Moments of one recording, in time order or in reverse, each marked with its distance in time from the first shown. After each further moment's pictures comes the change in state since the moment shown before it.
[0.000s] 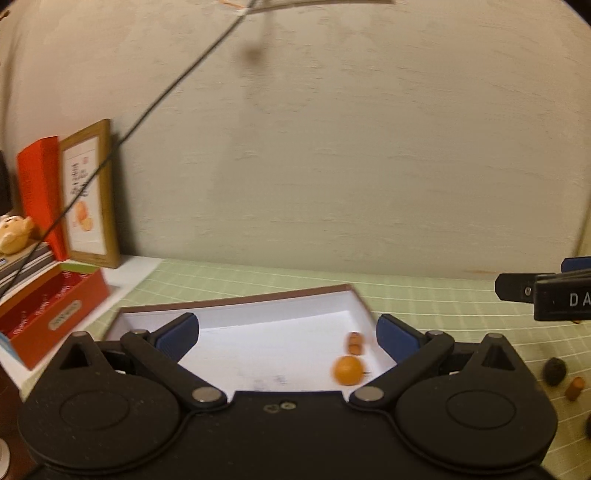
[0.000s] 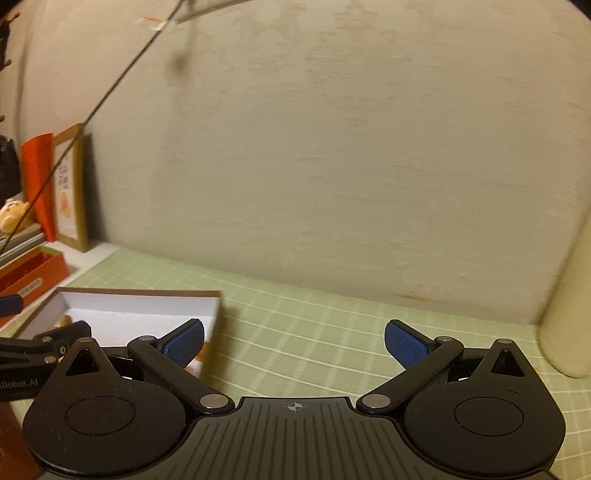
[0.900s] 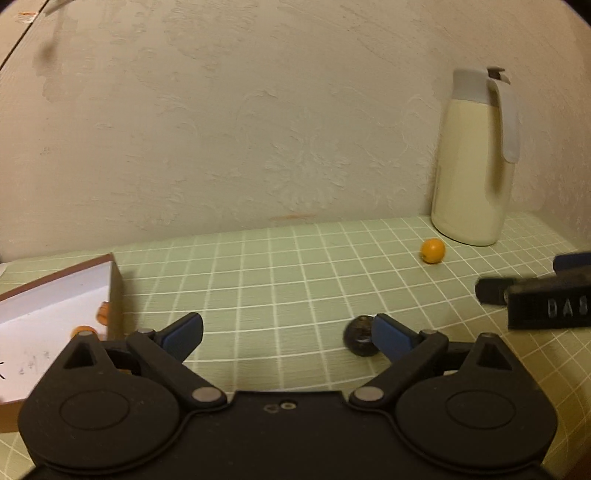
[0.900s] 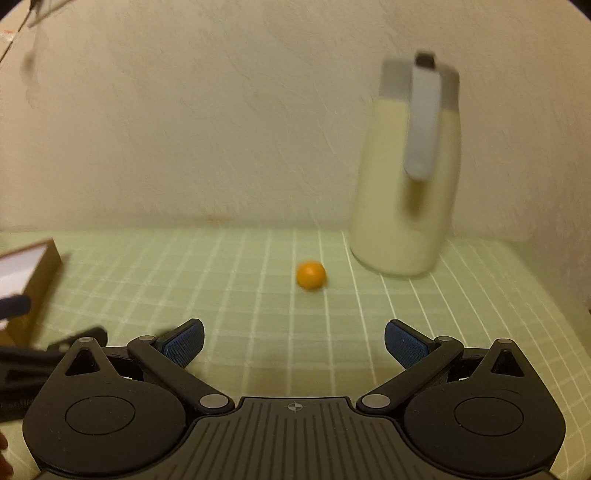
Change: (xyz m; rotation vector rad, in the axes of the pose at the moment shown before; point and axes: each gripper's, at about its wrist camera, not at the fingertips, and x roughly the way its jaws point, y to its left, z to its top) left arm 0.009 -0.194 -0.041 0.170 0.095 -0.308; right arm -0.074 -0.162 -0.073 0.153 0.137 -0.314
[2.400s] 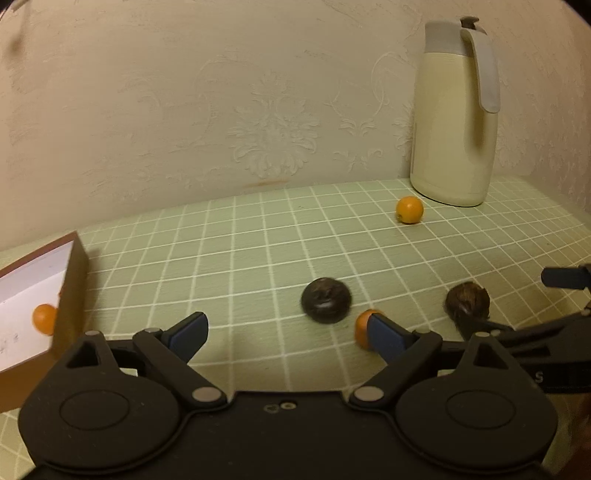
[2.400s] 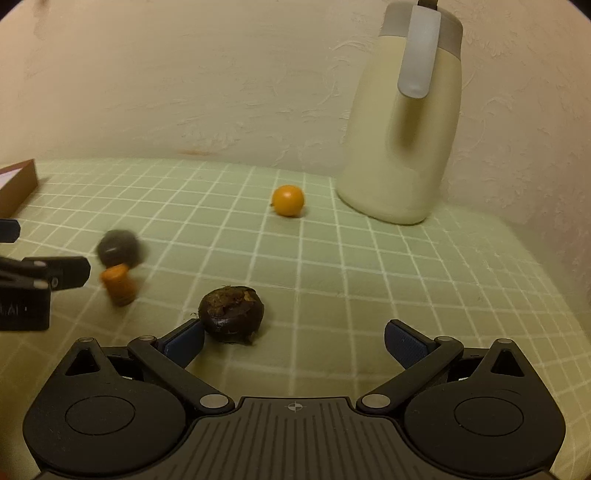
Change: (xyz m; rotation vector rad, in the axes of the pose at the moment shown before) left arm 0.021 -0.033 -0.014 0.051 0.079 -0.025; right arm 0.046 -0.018 -0.058 -0.106 0.037 -0.050
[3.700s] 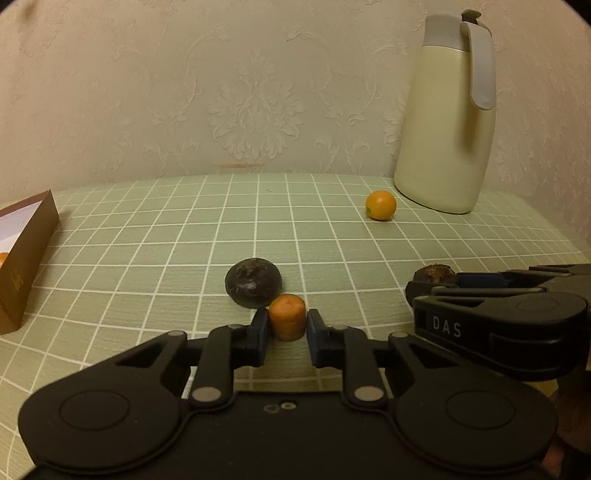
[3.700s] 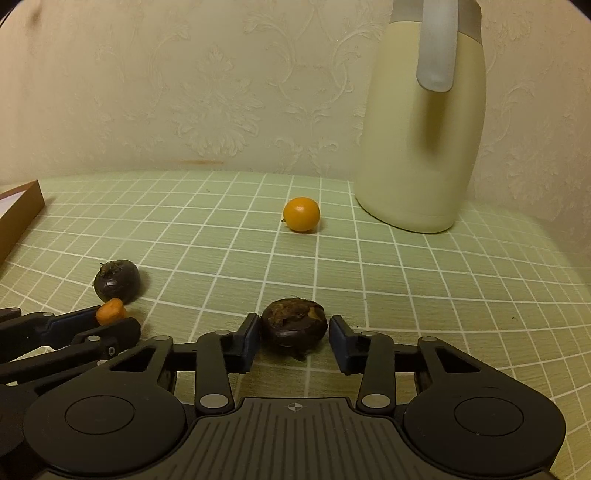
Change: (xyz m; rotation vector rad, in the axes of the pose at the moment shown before) left arm 0.016 -0.042 -0.014 -0.129 0.010 -0.014; right arm 0.023 -0.007 0.015 0.053 0.011 0.105
